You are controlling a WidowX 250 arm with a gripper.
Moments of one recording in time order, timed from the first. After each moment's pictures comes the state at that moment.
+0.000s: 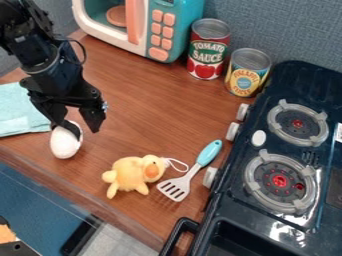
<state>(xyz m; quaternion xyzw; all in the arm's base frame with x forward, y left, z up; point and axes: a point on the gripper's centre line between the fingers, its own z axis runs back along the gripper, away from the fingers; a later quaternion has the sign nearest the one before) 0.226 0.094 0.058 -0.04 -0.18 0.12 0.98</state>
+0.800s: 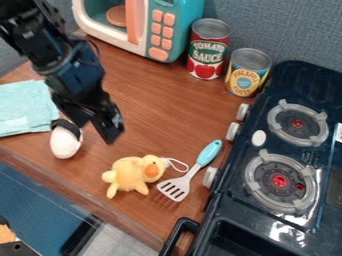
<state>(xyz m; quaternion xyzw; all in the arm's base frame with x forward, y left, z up) 0.221 0.042 0.071 -0.10 -0.18 -0.07 0.98</state>
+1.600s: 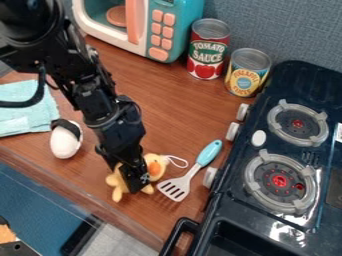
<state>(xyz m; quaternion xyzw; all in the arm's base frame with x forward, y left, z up) 0.225 0.006 0.009 -0.12 -0.12 -0.16 0.97</state>
